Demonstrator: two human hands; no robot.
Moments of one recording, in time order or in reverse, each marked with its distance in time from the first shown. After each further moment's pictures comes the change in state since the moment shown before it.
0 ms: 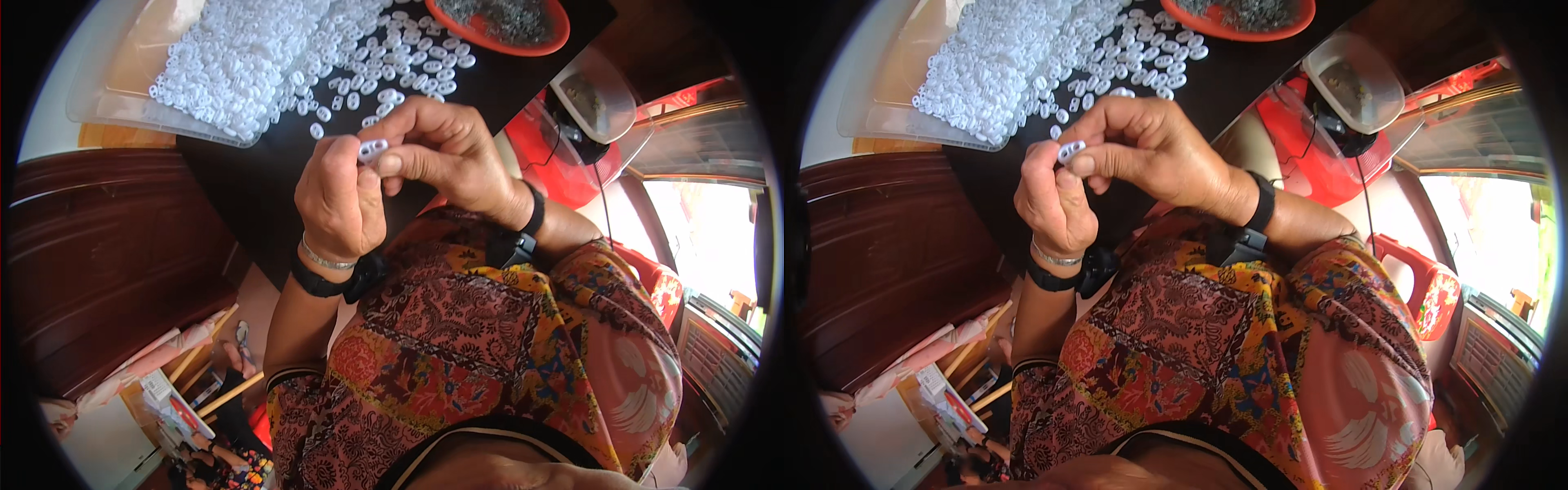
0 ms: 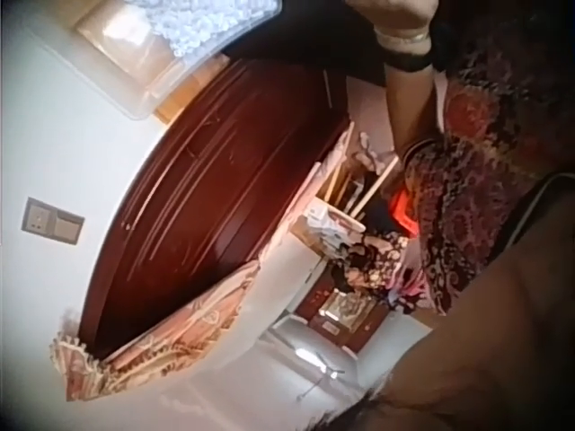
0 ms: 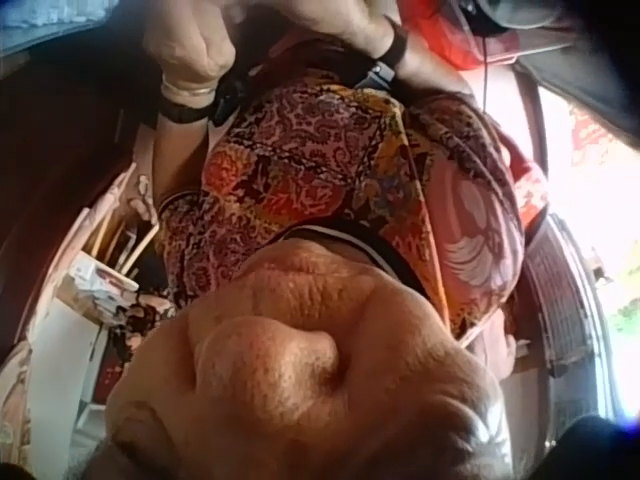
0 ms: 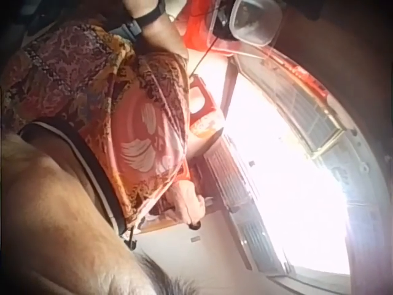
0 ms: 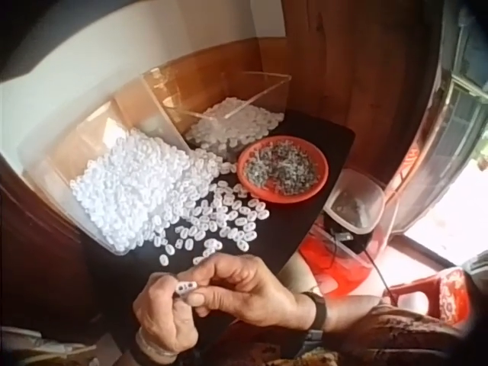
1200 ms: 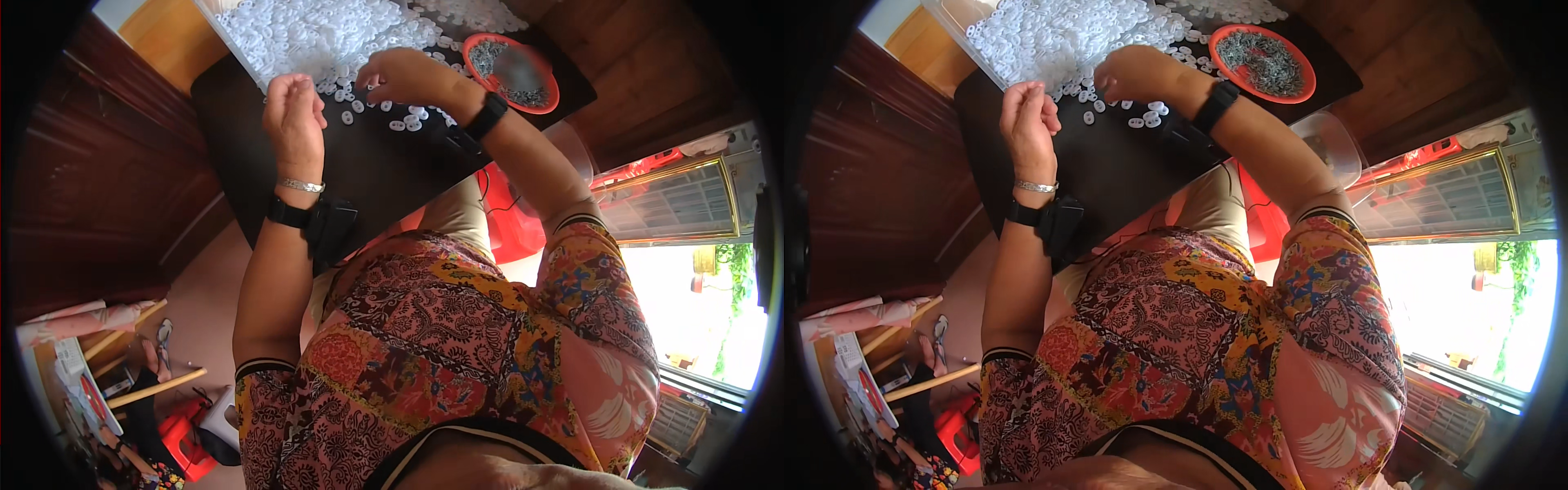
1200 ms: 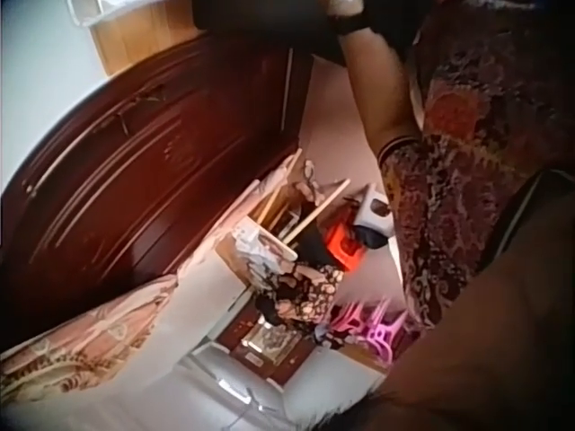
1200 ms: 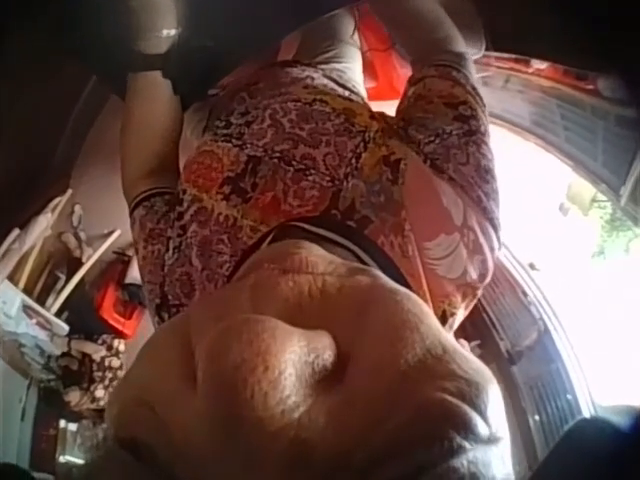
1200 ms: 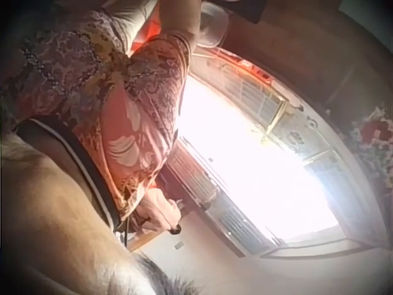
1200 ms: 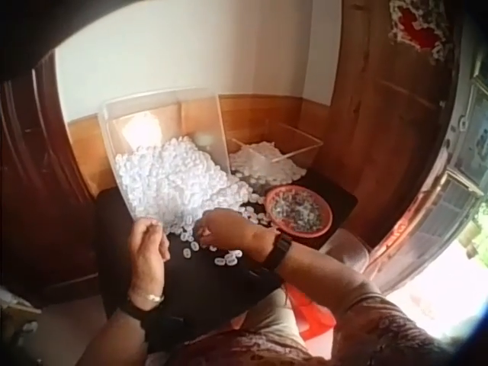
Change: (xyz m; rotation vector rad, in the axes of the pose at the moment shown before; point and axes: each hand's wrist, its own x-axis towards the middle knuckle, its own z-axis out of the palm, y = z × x) left_hand -0.008 -0.057 -0.029 -0.645 0.566 -0.801; right_hand 0.136 0.018 -0.025 -1.607 -0.550 -0.098
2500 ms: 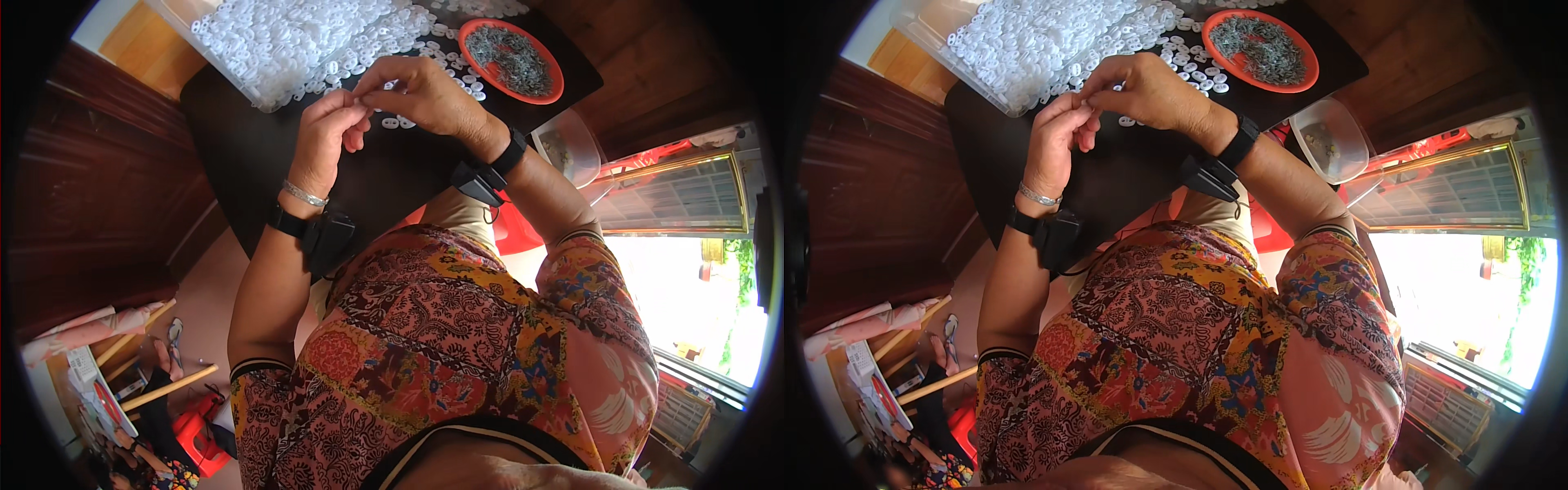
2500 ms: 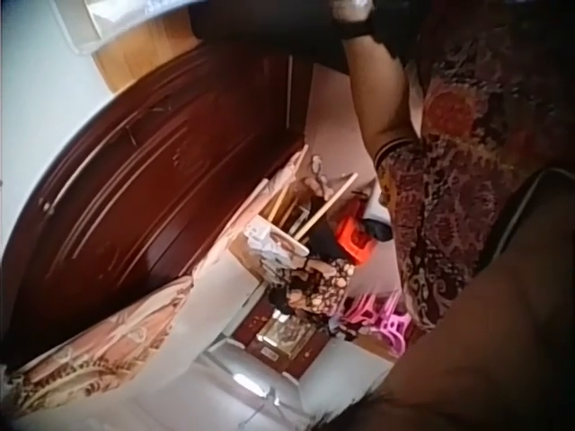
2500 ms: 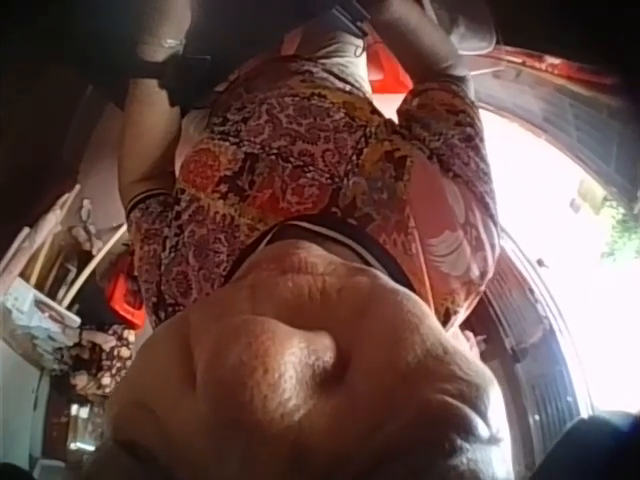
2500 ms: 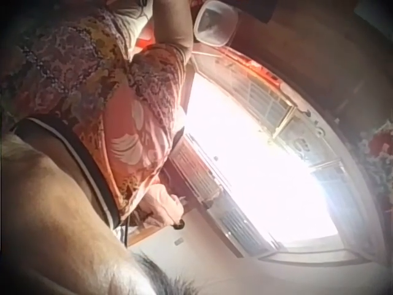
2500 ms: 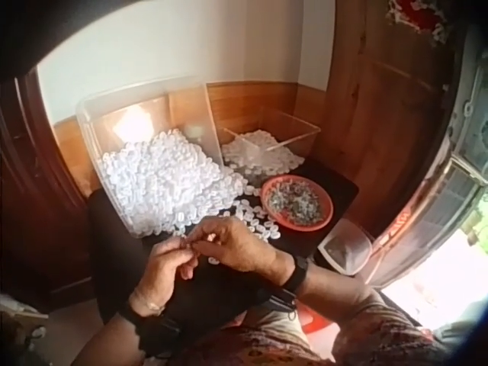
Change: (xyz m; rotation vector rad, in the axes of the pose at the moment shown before) left_hand -0.008 -0.013 0.012 -0.002 -0.474 -0.392; right_hand -0.046 -0.021 0.006 0.672 0.270 0.045
